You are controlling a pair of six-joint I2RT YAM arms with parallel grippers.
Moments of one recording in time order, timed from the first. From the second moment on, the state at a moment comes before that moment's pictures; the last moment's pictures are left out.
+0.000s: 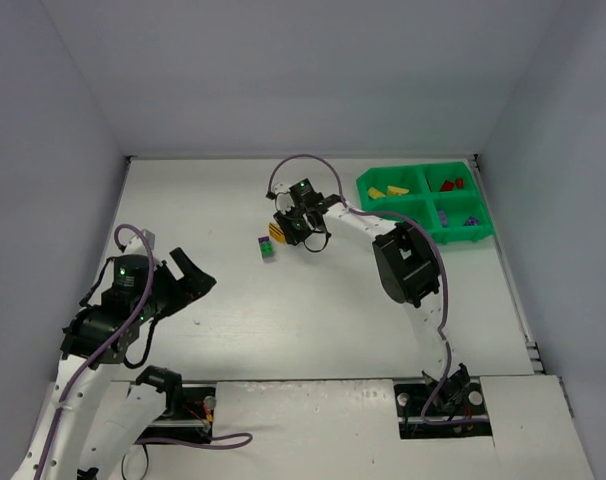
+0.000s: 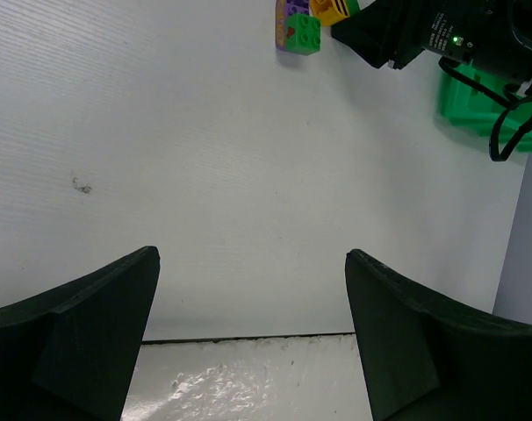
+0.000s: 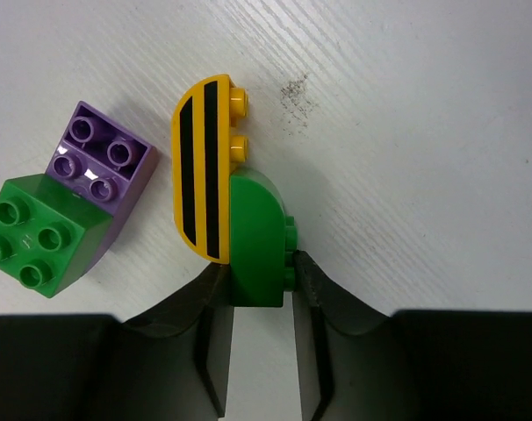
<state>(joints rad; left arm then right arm) -0.27 0.65 0.92 -0.97 0.03 -0.76 0.62 2.27 1.73 -0.39 -0.17 -0.14</state>
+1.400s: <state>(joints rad) -0.33 1.19 0.93 -0.02 0.27 -0.96 0.72 1.65 1.35 -0.21 -0.16 0.14</state>
